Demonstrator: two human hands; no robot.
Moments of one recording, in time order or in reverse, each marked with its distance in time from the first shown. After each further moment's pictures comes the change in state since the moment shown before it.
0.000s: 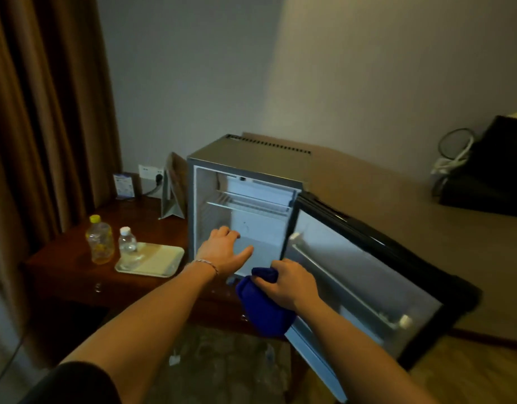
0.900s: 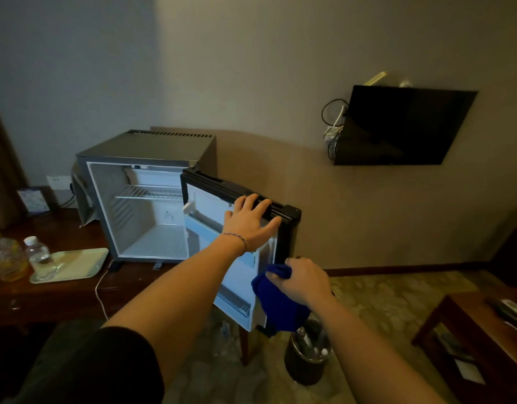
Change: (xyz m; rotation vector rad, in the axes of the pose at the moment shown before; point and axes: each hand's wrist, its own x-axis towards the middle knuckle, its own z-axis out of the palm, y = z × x) left_hand -0.069 0.317 0.068 0.018 -0.010 0.313; right_hand -0.214 0.210 -0.075 0.066 -0.035 0.358
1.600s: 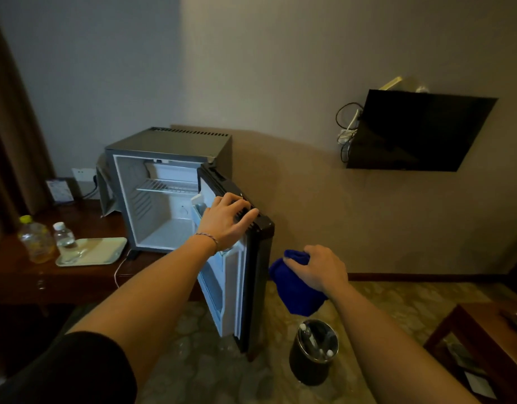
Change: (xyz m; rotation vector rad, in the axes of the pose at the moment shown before) left_hand -0.056 -0.064 -0.036 -0.111 0.229 0.063; right_hand -0.010 -0.001 -0.022 -0.014 0.075 -0.015
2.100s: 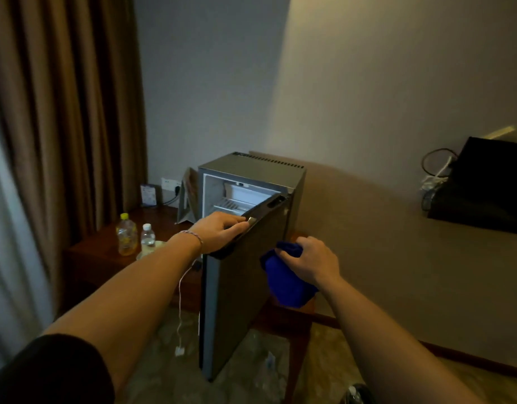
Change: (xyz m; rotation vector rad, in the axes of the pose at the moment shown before) left_hand -0.041 -0.141 -0.145 -0.071 -0.208 -0.187; right_hand 0.062 -0.194 0.005 0.055 0.080 -0.384
